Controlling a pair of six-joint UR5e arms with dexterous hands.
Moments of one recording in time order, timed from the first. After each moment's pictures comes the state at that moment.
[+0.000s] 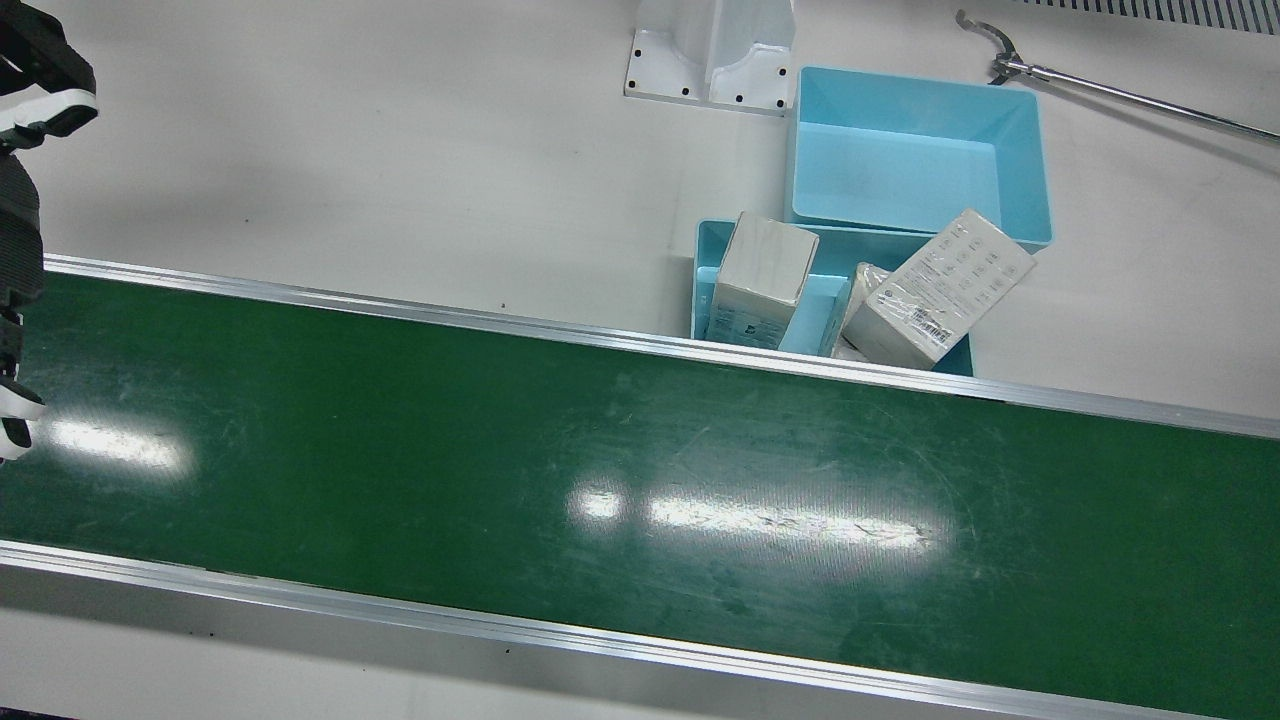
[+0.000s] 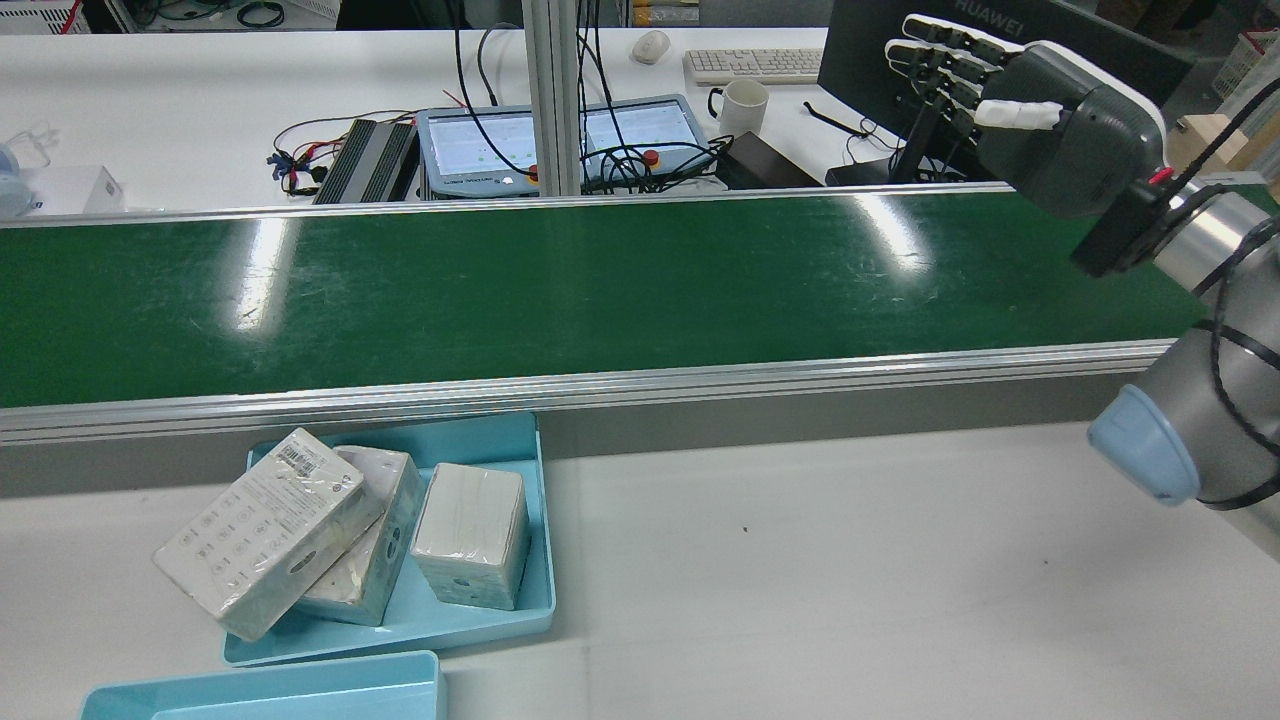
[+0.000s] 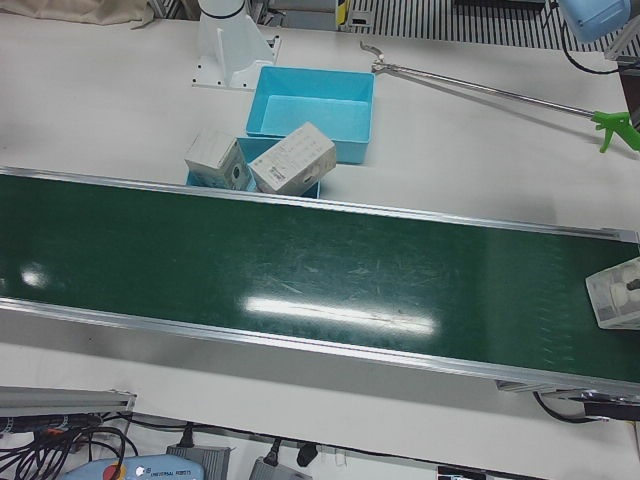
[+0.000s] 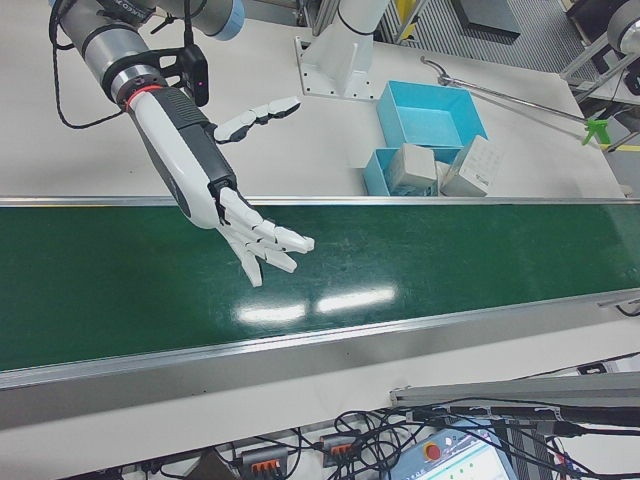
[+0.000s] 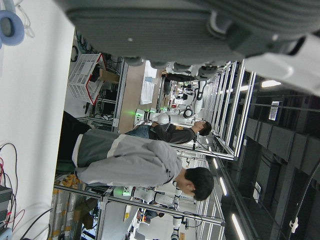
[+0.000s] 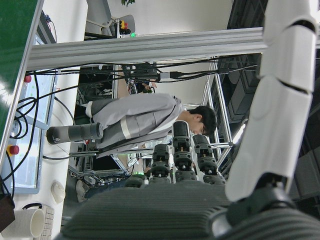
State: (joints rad) left arm -1.80 -1.80 -1.75 0.42 1.92 -0.16; right arm 1.14 -1.28 1.96 -3.48 -1.48 0.01
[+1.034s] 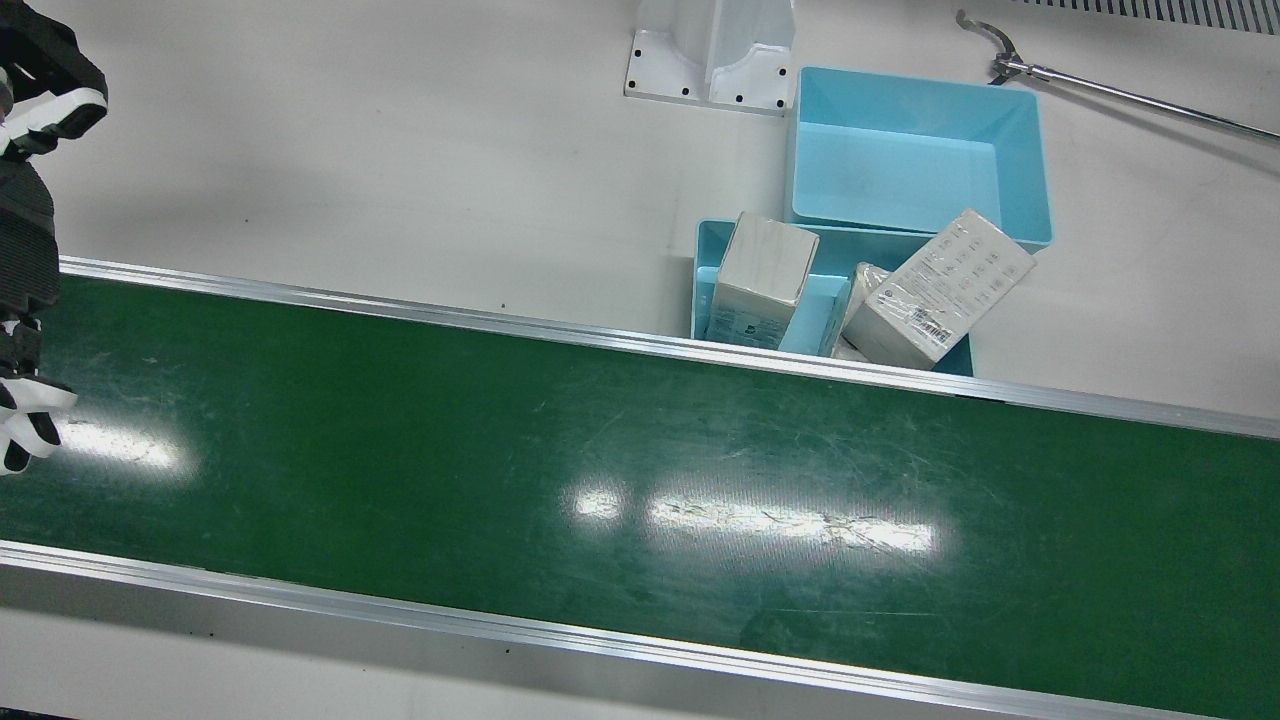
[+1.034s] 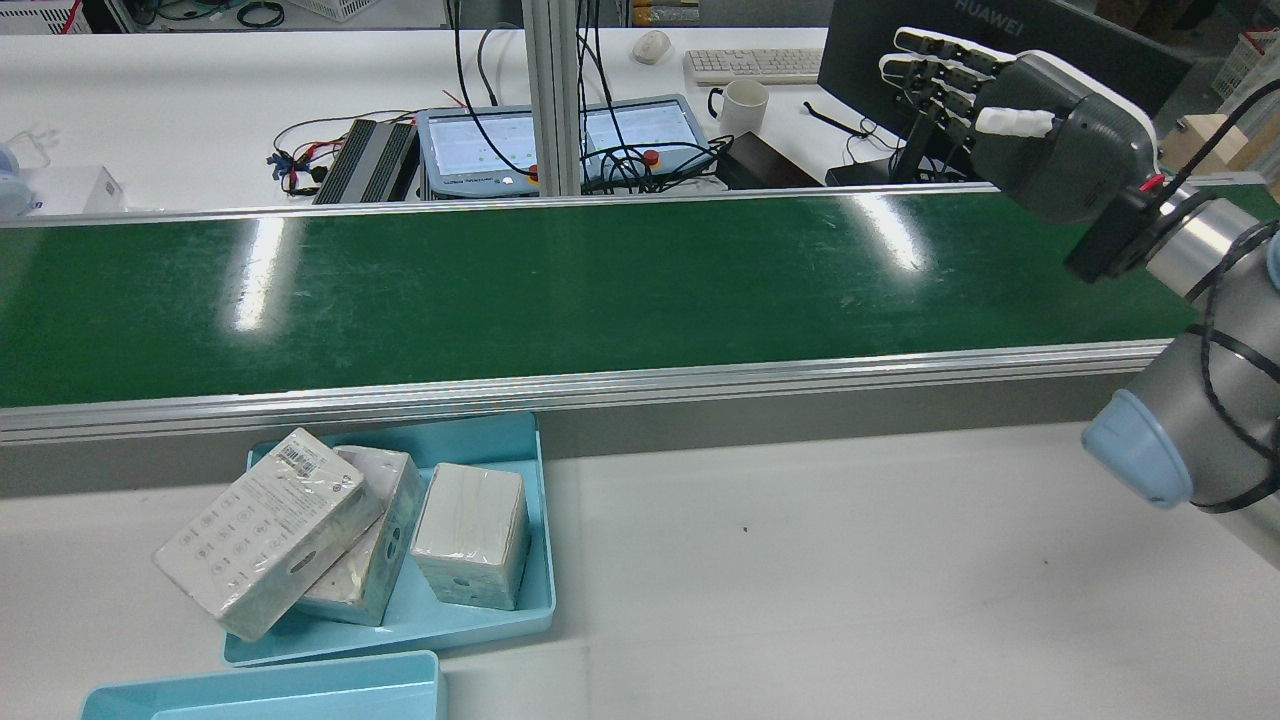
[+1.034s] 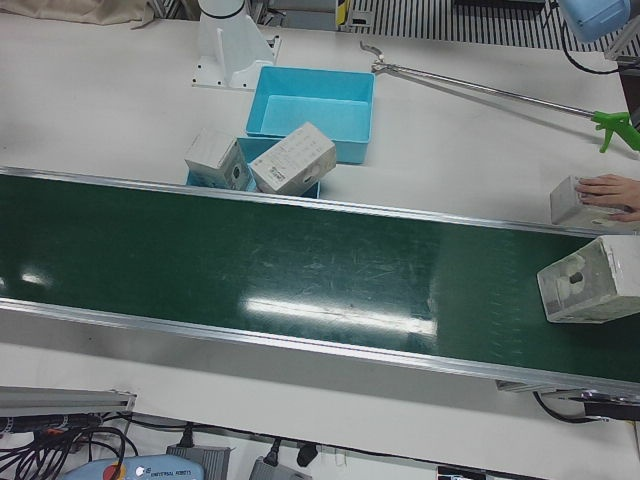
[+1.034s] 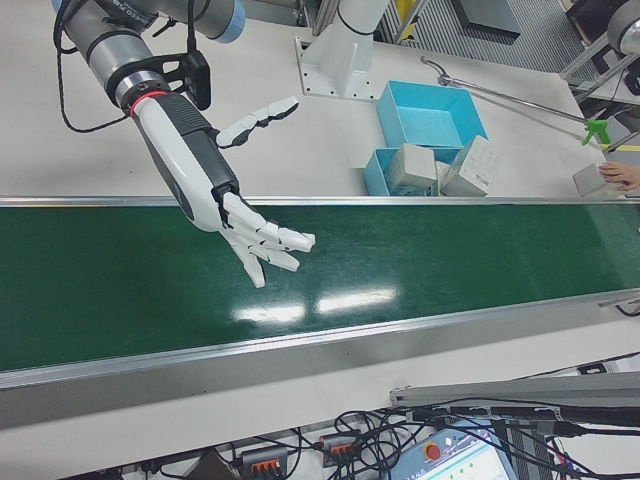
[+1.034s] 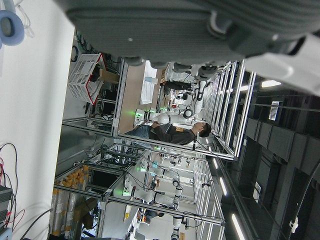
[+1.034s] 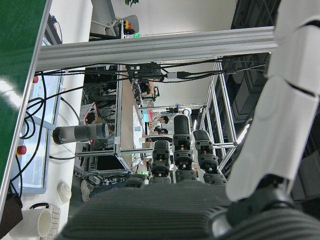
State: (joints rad) left arm -1.80 -1.80 -1.75 0.42 1.92 -0.16; right arm 1.13 -1.28 1.95 -3.48 -1.48 0.01
